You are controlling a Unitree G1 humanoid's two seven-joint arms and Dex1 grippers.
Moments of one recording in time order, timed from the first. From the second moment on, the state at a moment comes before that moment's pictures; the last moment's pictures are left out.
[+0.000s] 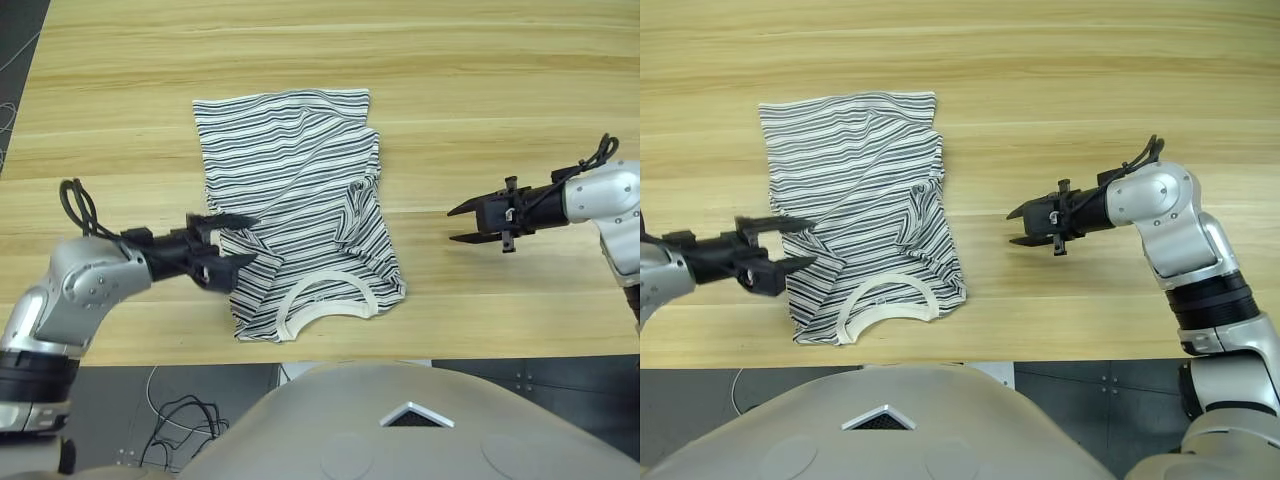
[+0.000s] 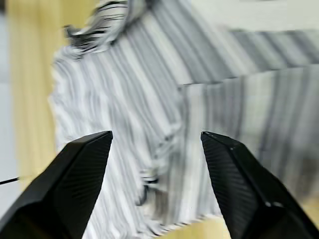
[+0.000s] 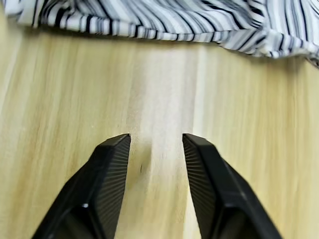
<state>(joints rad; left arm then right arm) 0.32 1.04 -0.04 -0.15 0.33 -0.66 -0.81 -0.24 -0.85 0.38 0.04 -0.08 -0.23 1.25</state>
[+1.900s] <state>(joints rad) 0.78 1.11 0.21 -0.38 0.49 -0.62 -0.86 -0.26 -0.75 0.64 0.26 -0.27 -1.15 0.92</state>
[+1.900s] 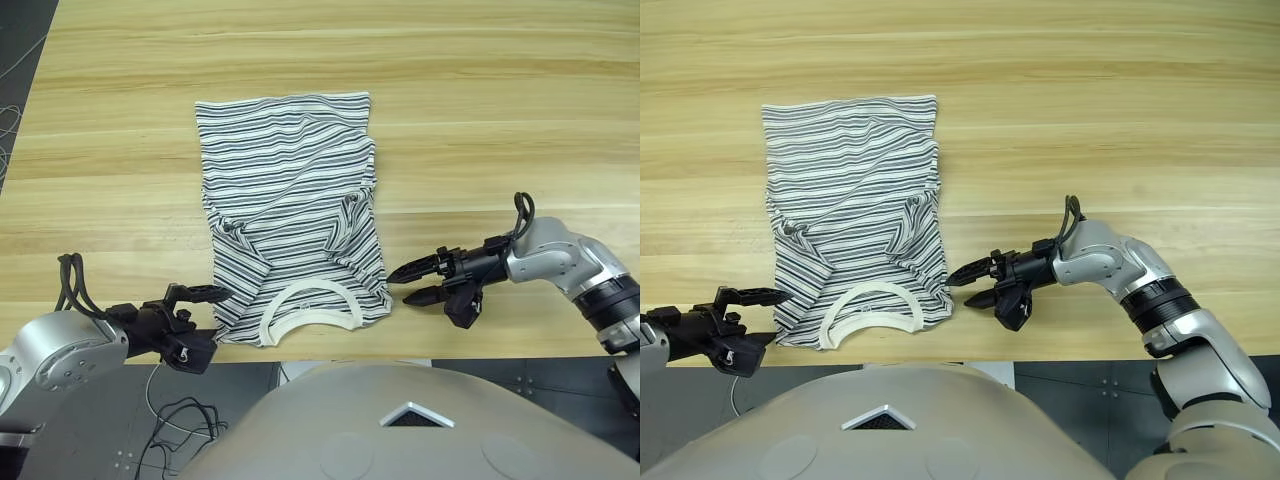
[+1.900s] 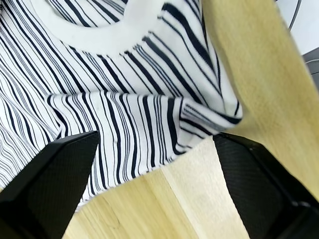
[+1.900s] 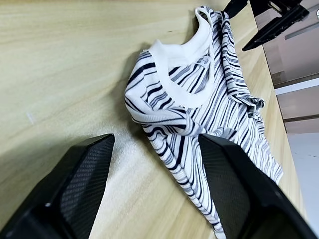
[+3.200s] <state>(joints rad) 0.76 1.12 0.11 -0.37 0.45 -0.58 -0.88 -0.31 -0.70 0.76 0.21 -0.15 -1.08 0.92</state>
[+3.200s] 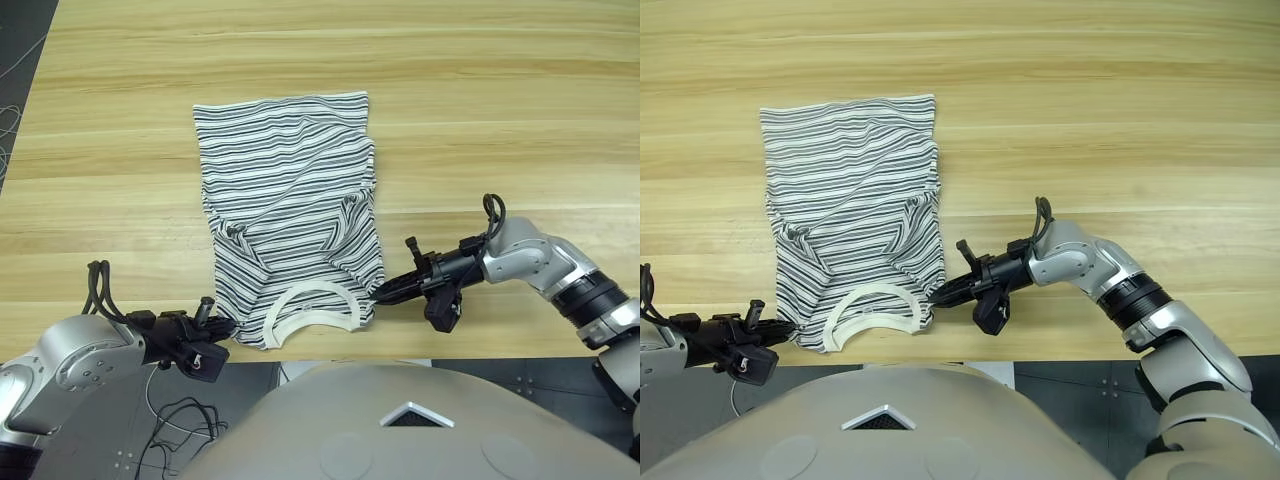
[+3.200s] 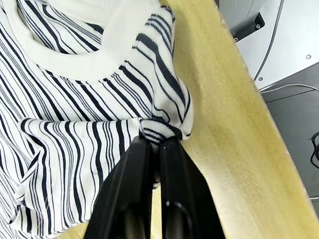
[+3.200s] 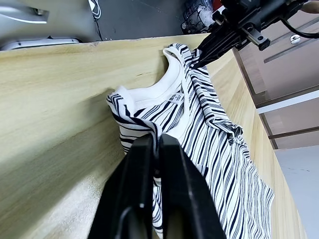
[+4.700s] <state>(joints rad) 0.25 1.20 0.27 -0.50 -0.61 0.06 -1.49 -0.44 -0.72 0.36 -0.12 0.60 0.26 1.49</state>
